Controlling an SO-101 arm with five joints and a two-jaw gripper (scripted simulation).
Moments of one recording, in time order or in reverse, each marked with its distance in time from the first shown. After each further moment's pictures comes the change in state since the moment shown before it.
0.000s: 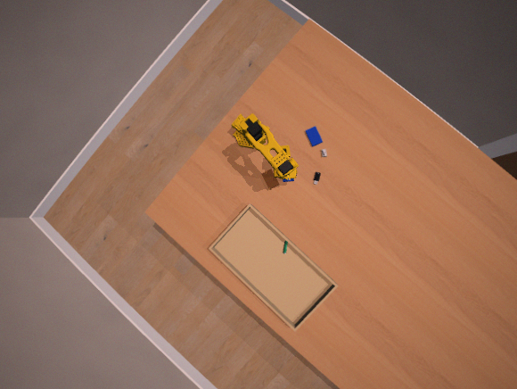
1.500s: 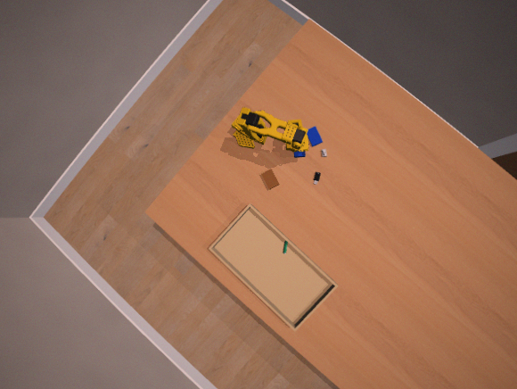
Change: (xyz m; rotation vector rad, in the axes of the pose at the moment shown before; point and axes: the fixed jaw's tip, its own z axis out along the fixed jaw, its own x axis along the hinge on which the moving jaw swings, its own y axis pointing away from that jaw) arm -0.076 -0.044 0.002 -0.003 0.039 0.006
